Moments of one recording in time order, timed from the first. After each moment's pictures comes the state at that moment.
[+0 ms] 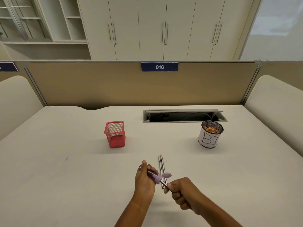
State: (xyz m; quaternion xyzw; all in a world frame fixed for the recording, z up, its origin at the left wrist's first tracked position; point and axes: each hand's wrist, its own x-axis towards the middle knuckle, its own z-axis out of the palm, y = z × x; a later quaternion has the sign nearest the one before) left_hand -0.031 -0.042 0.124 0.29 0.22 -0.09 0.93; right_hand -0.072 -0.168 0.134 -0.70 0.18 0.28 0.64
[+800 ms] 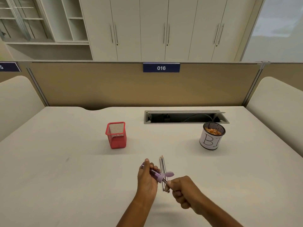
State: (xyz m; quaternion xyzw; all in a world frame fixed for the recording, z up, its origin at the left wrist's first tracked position) left_hand -0.022 -0.045 0.123 0.30 0.22 -0.07 0.93; right_hand -0.066 -0.166 0.140 -0.70 0.16 0.26 0.64
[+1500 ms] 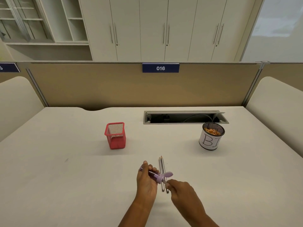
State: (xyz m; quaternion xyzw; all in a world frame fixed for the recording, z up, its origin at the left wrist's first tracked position) left_hand -0.020 -0.047 0.115 0.27 0.24 -0.07 0.93; right_hand -0.082 -0.148 0.137 -0.96 0.00 0.01 0.27
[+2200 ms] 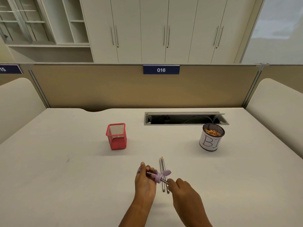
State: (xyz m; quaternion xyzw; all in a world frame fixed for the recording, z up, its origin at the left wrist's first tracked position) left_hand -0.021 -0.037 0.108 0.26 0.24 -0.07 0.93; right_hand -0.085 -0.154 0.115 -0.98 -0.06 -0.08 0.18
